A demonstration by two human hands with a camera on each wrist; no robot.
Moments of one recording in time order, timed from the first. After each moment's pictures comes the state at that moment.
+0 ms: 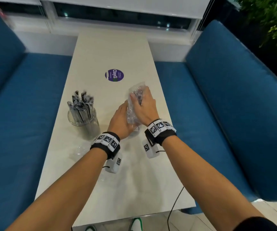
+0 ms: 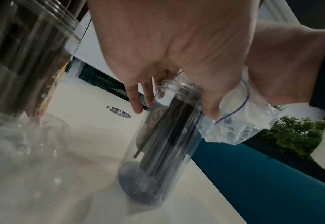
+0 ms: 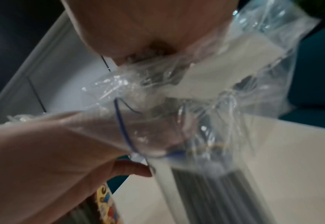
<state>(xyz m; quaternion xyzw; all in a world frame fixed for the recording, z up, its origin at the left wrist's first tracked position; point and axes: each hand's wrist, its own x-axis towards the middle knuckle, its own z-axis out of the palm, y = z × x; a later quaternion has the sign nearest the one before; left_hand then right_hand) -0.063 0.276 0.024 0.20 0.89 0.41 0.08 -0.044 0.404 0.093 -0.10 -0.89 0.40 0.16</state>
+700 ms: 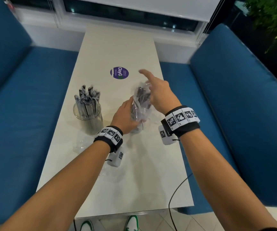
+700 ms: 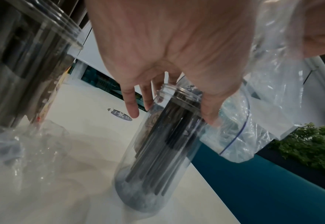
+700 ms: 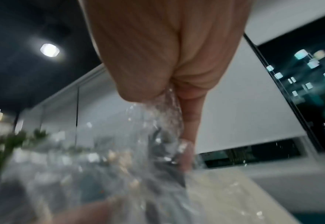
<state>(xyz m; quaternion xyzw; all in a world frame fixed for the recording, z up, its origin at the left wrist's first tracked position) -0.061 0.273 0.036 0.21 0.88 0.41 0.08 -0.034 0.428 0.167 0.01 -0.97 0.22 0.06</state>
